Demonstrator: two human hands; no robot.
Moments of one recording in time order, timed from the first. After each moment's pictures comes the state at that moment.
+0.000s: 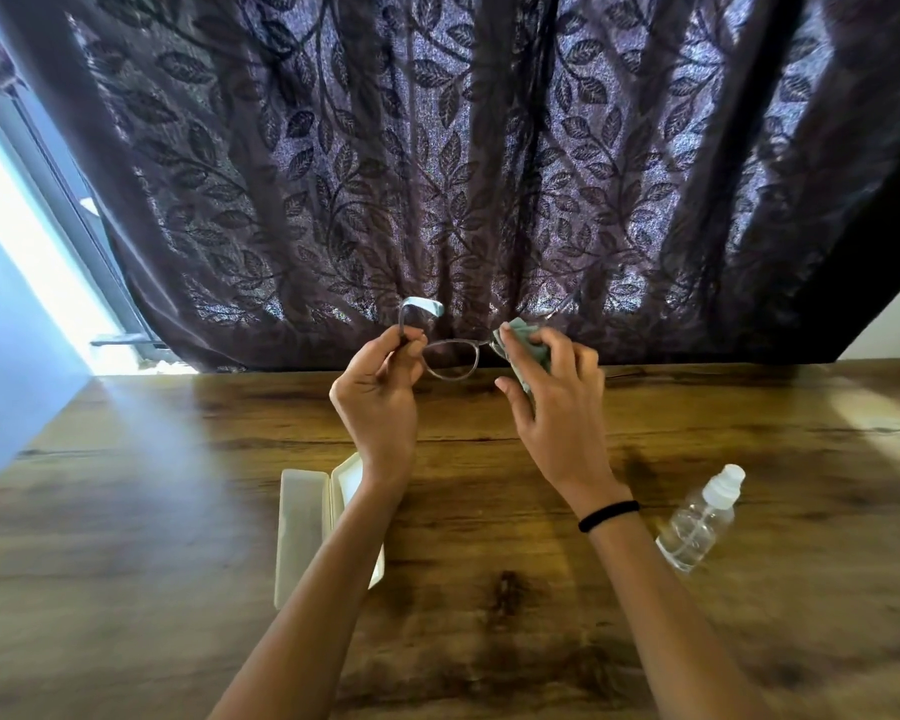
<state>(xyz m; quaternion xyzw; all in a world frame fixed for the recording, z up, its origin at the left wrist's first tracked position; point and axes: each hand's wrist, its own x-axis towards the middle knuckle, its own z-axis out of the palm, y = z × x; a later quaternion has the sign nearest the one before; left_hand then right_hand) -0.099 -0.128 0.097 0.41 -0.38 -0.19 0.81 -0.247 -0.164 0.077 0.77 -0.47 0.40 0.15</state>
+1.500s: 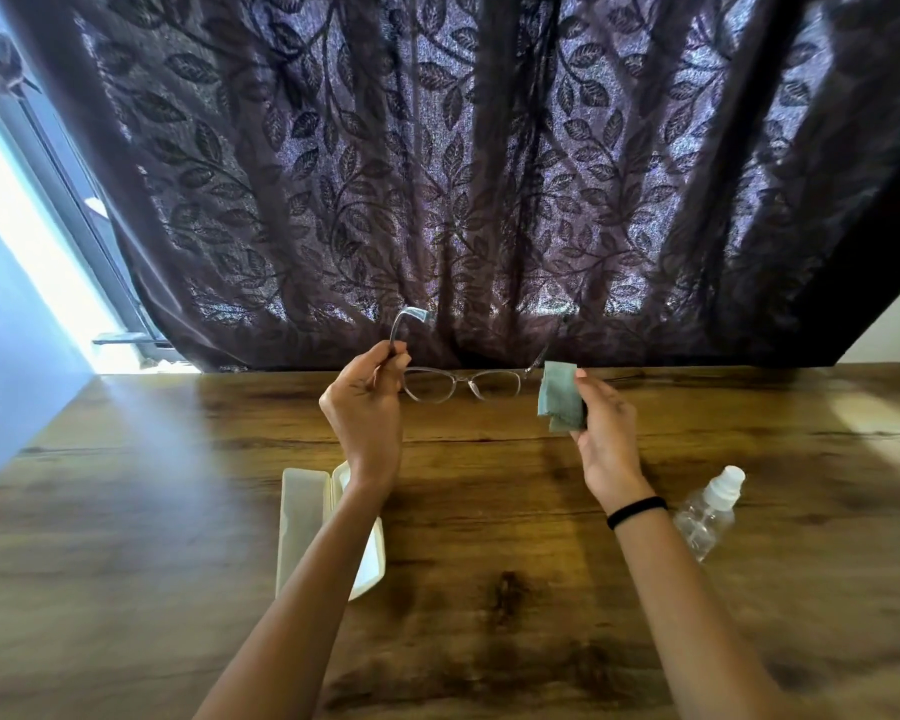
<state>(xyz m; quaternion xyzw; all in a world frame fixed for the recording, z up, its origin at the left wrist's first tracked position) -0.081 -0.134 0.079 0.51 -0.38 -0.14 0.76 -0.272 -0.174 0.069 0.30 -0.47 0.61 -0.57</state>
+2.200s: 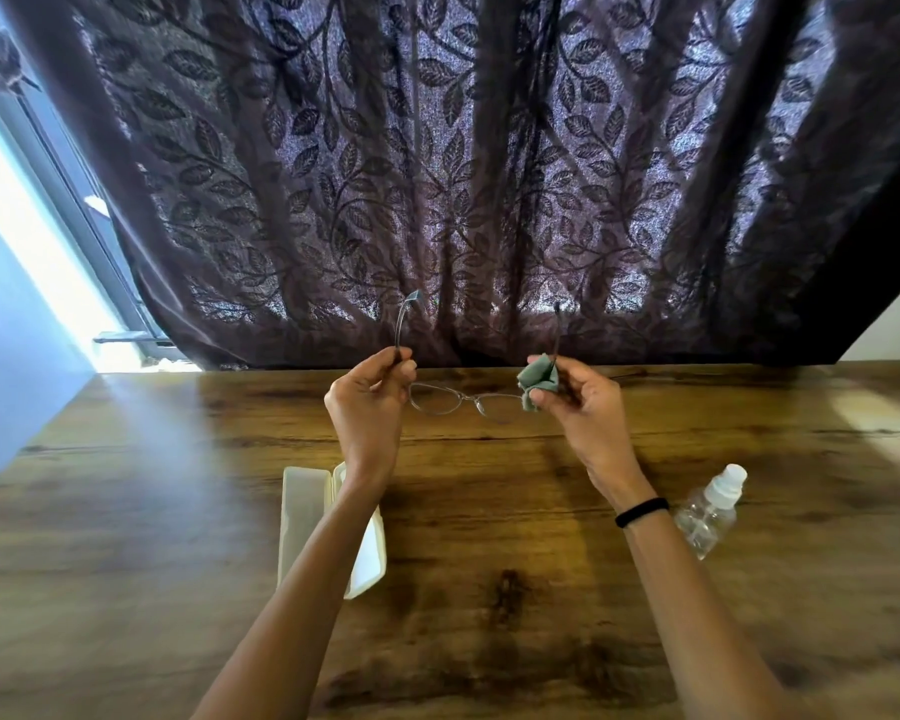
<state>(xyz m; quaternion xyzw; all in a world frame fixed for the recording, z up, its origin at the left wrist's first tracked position) -0.077 -0.134 0.075 0.52 -0.38 -0.22 0.73 -0.268 -0.163 0.081 0.61 -0.43 0.51 -0.42</state>
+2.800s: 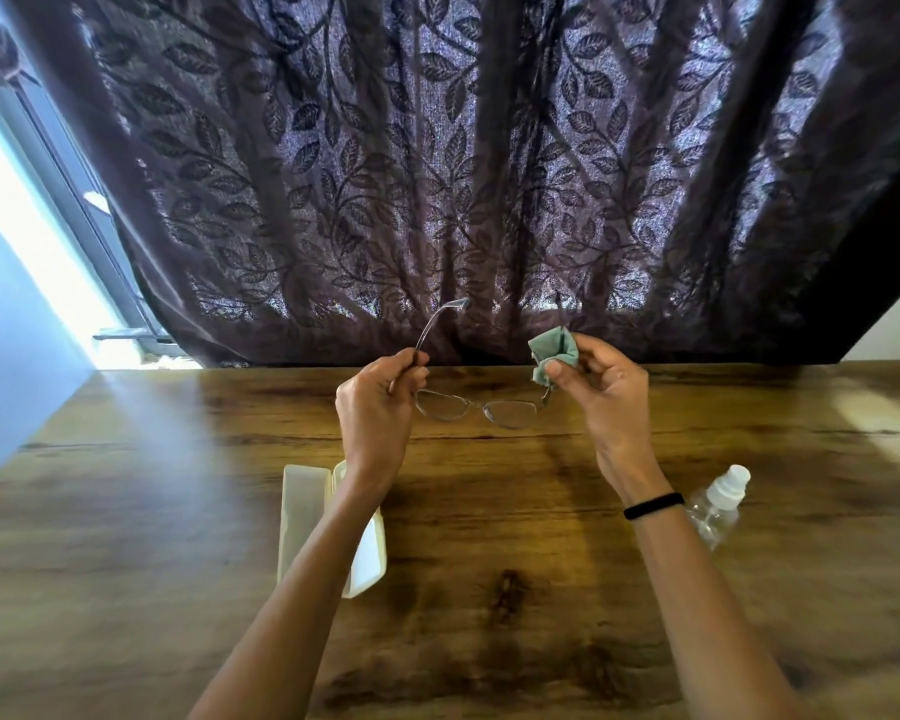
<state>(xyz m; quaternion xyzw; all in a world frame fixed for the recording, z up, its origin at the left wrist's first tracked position) -0.075 -0.134 0.072 0.56 -0.51 -0.09 0.65 -0.270 -0.162 0.099 0.56 -0.37 0.60 -0.43</state>
